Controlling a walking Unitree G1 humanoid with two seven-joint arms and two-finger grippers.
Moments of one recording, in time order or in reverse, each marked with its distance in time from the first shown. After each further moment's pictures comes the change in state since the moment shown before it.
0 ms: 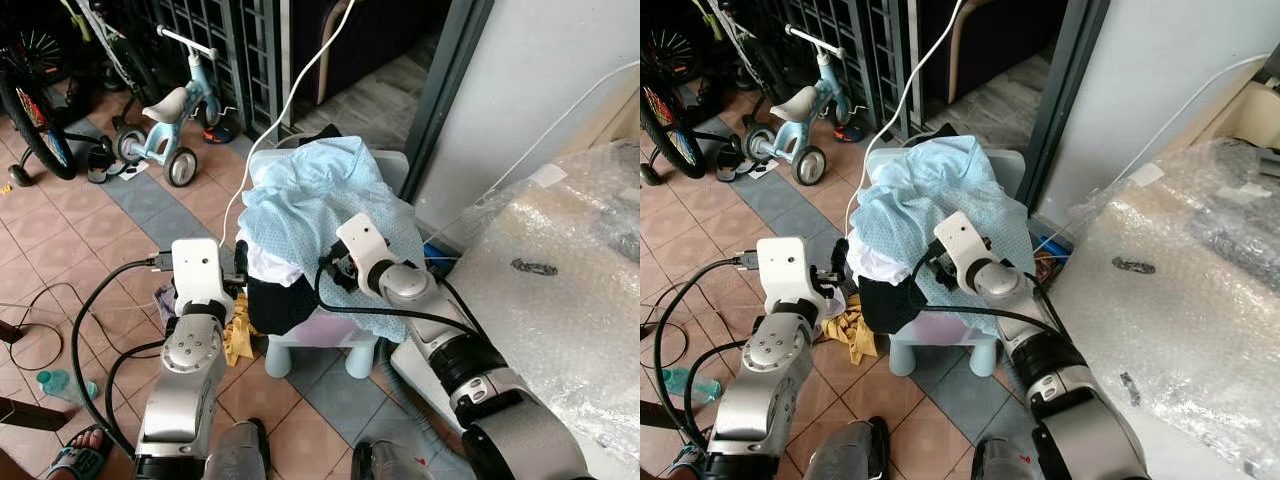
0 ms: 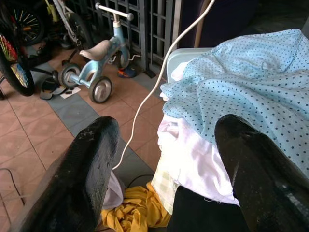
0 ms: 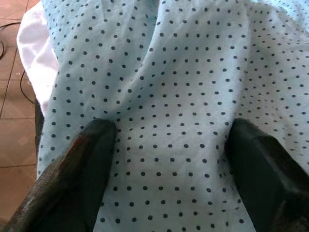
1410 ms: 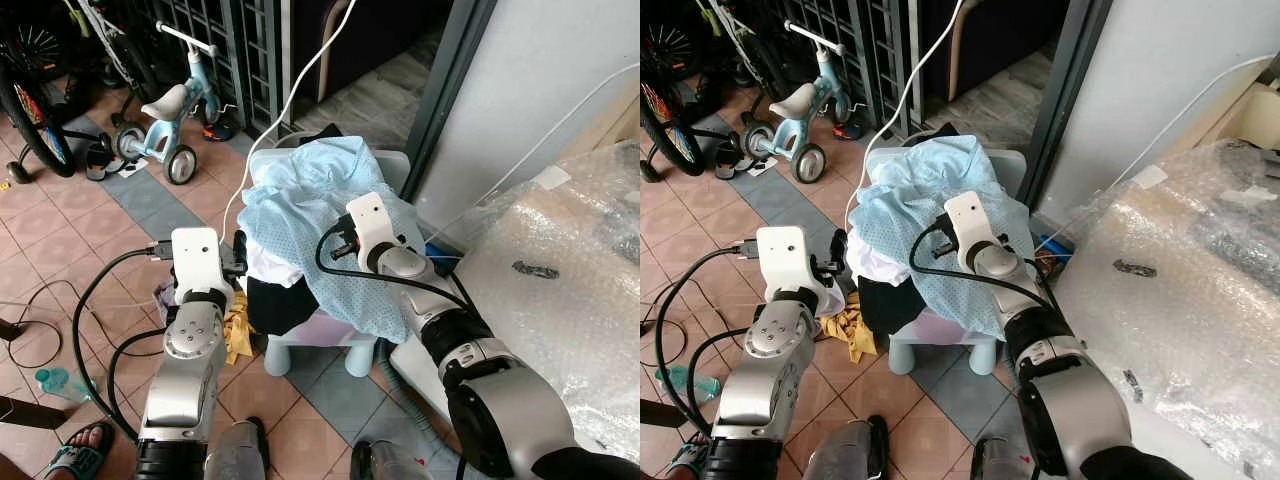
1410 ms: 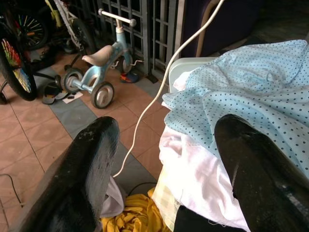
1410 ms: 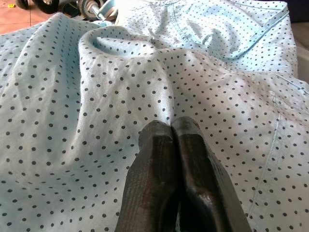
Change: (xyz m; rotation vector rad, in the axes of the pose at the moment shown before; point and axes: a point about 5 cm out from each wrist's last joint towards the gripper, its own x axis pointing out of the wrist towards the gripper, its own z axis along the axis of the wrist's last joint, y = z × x) left arm 0.013 -0.001 0.009 0.009 -0.024 0.020; right arm 0.005 -0.032 0.021 0.171 -0.081 -0.161
